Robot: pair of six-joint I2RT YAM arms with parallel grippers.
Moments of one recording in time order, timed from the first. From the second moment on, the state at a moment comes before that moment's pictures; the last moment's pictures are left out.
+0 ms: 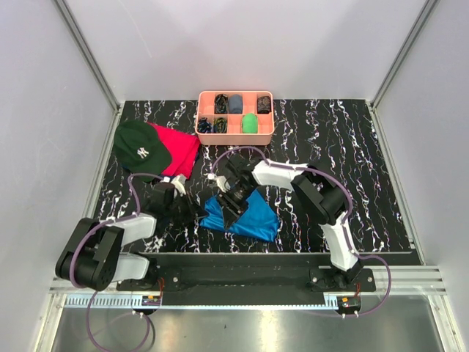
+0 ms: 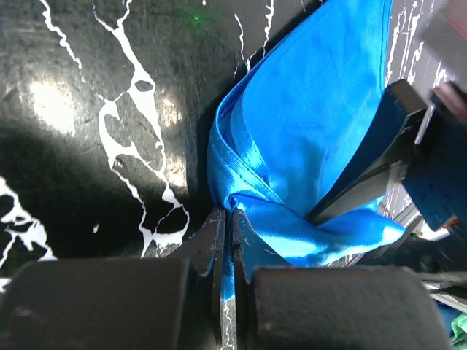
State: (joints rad) left arm -0.29 1.29 0.27 0.26 0.46 -0.72; right arm 0.79 2.14 1.44 -0.68 -0.83 -0.10
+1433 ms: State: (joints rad) left arm -0.28 1.38 0.48 -0.06 0.47 -0.64; right arm 1.06 1.82 1.09 -0.29 -0.11 -0.11
